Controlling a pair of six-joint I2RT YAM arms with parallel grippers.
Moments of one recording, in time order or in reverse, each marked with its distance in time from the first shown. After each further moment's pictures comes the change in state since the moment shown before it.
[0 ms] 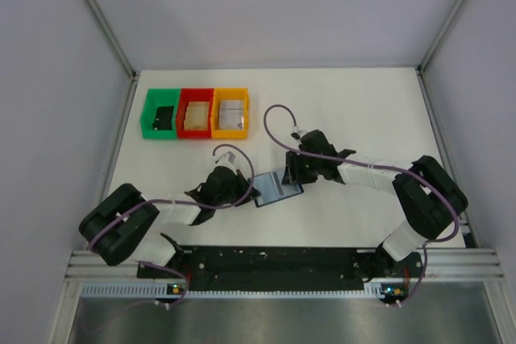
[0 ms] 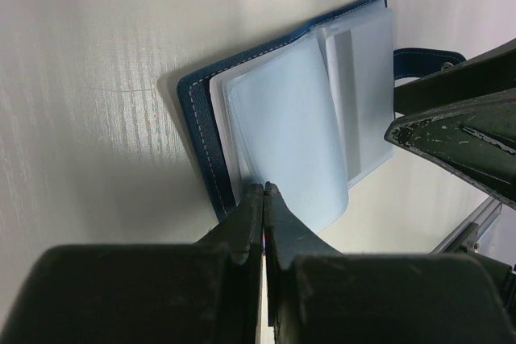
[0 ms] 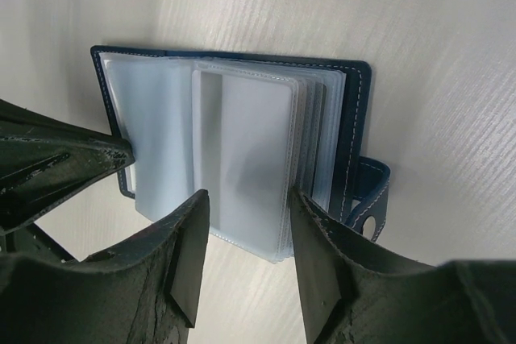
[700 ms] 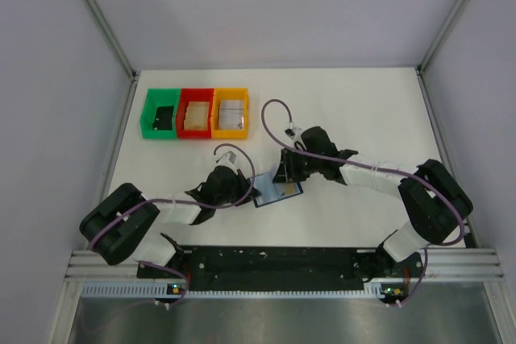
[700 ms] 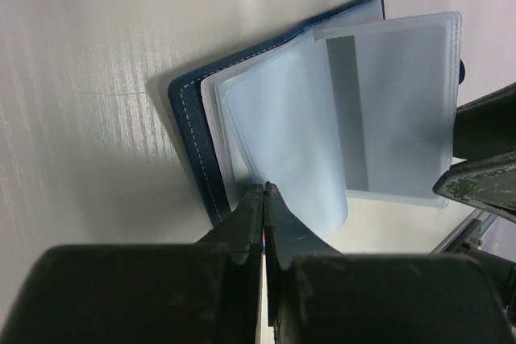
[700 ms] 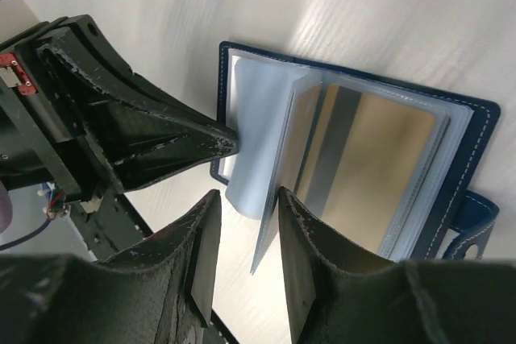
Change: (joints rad) left arm 0.000 0.005 0.006 0.000 0.008 0.014; right arm 0.014 -0.040 0.002 0.095 -0.183 0.022
